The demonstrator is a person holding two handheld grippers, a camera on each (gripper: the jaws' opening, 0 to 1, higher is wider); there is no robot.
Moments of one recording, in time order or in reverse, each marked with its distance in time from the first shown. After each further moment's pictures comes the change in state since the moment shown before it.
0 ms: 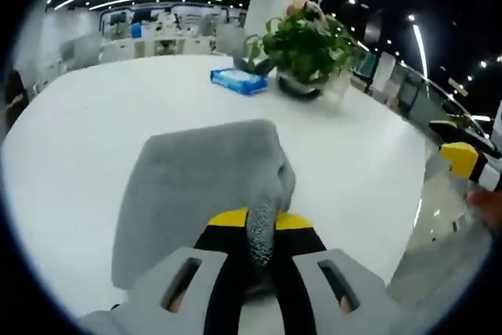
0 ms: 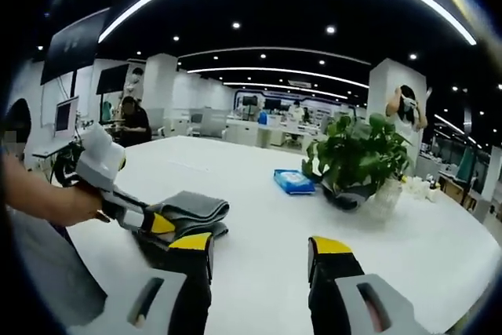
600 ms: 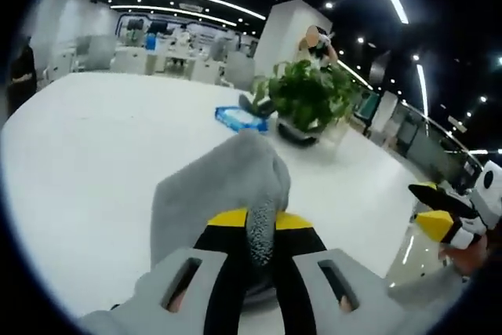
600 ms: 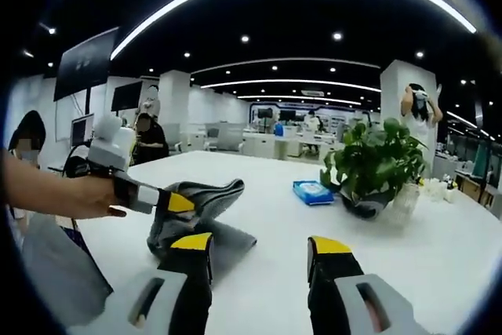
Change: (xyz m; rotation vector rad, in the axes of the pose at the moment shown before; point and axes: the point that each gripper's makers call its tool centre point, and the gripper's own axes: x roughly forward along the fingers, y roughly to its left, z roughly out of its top) left arm -0.033 -0.003 0.049 -0.074 -0.143 -0.006; right arm 0.000 0.018 0.008 0.023 -0.046 0.098
